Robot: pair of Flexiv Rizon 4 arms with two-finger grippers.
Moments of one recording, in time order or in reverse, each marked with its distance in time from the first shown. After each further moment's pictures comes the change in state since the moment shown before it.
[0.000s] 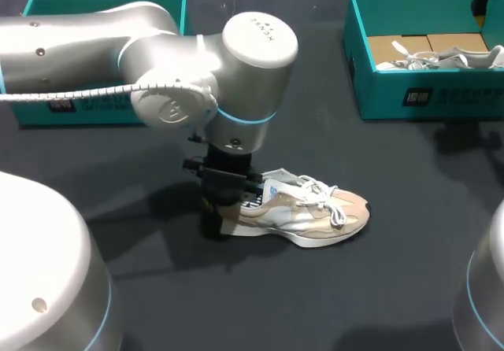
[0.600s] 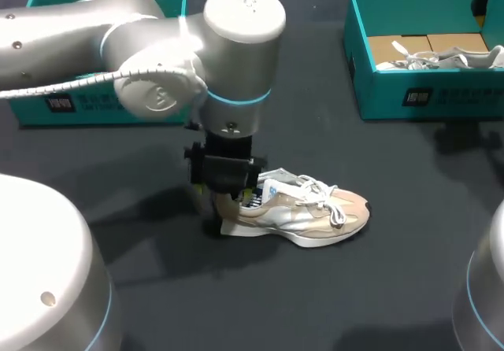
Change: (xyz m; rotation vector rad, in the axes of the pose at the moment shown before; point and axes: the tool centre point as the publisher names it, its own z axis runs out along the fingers) left arm -0.007 -0.003 -0.049 -0.020 -0.122 -0.041; right arm 0.000 0.000 0.000 0.000 0.000 0.000
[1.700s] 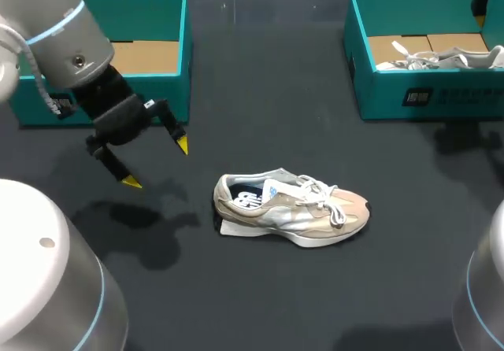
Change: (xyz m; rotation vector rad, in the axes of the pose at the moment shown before) left arm 0.107 -0.022 -0.071 0.310 -0.472 -0.615; right arm 0.000 0.000 0.000 0.000 0.000 0.000
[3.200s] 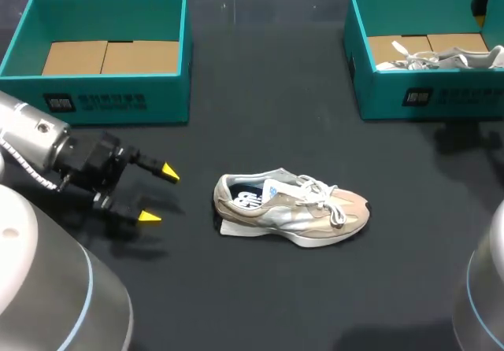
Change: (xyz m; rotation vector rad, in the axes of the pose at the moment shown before) left arm 0.031 0.024 0.086 0.659 -0.273 -0.667; right arm 0.000 0.000 0.000 0.000 0.000 0.000
